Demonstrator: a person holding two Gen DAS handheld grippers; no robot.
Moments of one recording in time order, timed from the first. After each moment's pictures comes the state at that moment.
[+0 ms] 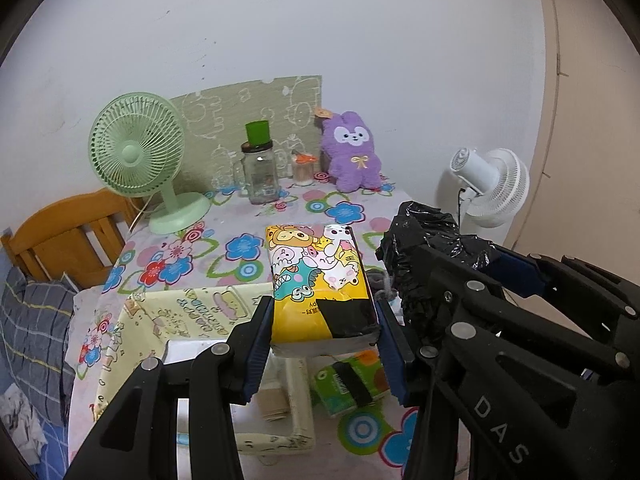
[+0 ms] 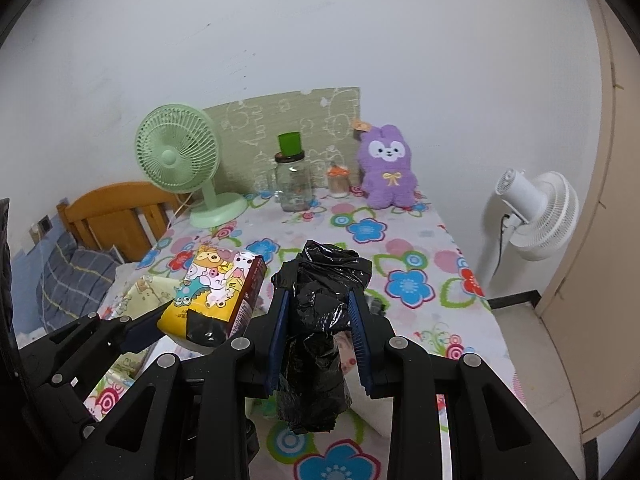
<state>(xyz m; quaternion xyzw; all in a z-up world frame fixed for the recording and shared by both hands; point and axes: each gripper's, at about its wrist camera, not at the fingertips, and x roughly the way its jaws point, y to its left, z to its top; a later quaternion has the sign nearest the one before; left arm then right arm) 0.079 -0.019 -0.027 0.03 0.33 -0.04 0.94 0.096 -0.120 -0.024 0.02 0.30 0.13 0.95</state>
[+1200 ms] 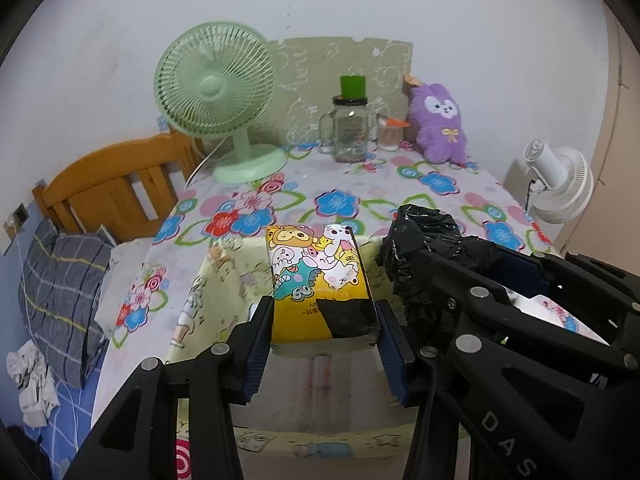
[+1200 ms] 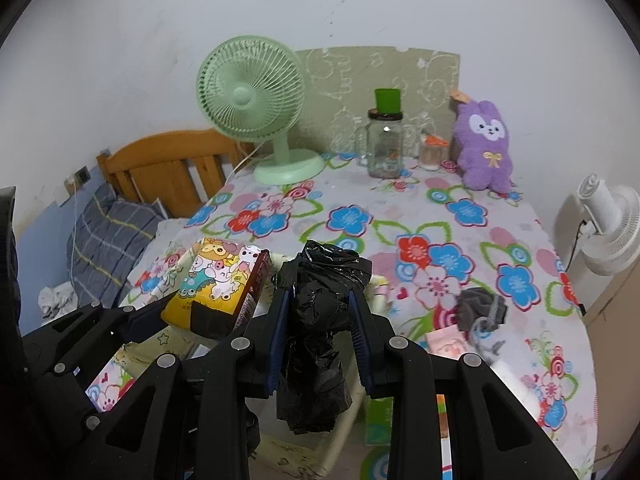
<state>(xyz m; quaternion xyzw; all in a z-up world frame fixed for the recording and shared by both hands) 0.096 0.084 -0.068 0.00 0.37 0.05 0.93 0.132 -0.005 -0.064 -0.02 0.34 0.23 0.91</state>
